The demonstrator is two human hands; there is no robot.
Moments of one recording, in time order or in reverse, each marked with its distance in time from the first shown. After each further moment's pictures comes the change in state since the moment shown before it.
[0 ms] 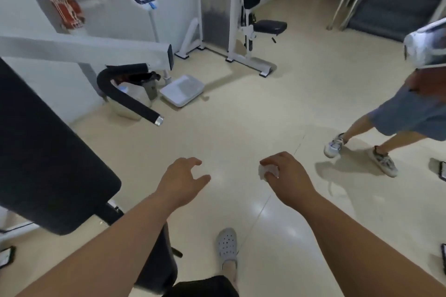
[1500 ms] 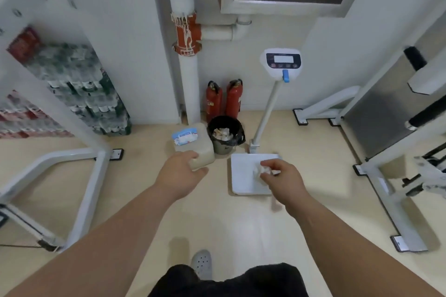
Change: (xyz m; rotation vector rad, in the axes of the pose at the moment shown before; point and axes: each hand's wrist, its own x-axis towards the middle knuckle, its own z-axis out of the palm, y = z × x) left_hand 0.786 -0.062 -0.376 -0.290 0.528 -0.694; right_hand 1.055 -0.209 0.122 0.357 -0.578 -0.092
